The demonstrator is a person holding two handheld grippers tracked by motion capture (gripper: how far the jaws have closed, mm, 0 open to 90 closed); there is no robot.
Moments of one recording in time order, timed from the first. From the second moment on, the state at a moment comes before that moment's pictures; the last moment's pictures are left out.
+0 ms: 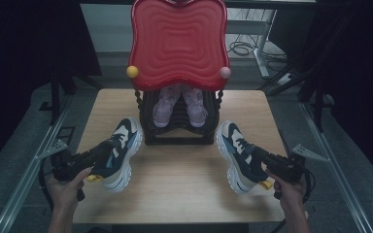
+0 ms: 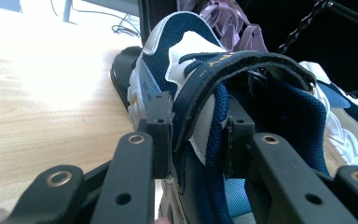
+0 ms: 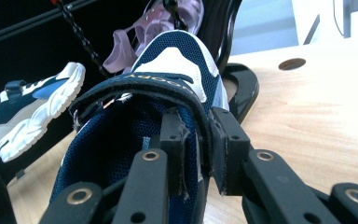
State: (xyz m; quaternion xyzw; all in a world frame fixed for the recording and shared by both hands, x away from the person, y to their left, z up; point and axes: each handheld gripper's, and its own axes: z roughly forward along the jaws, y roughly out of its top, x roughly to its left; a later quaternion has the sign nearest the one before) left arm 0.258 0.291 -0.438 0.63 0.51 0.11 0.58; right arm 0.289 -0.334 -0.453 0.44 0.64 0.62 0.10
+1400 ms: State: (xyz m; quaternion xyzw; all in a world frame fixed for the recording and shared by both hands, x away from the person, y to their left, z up) left arm 0.296 0.310 -0.364 0.59 0.49 0.16 0.63; right arm 0.327 -0.340 -0.374 0.44 0.56 0.68 0.17
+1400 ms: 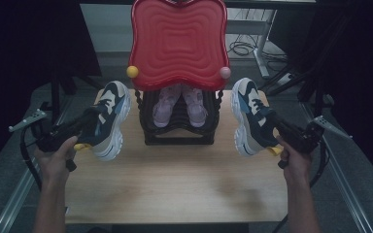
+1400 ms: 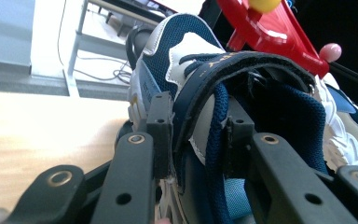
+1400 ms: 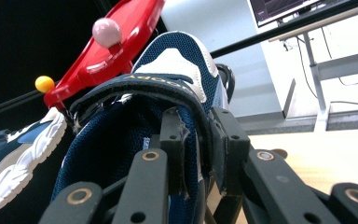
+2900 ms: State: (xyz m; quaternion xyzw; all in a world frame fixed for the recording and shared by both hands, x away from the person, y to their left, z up) left arm 0.339 0.318 -0.284 0.55 0.47 0.19 0.66; right arm 0.362 -0.334 -0.293 0.42 0.53 0.71 0.20
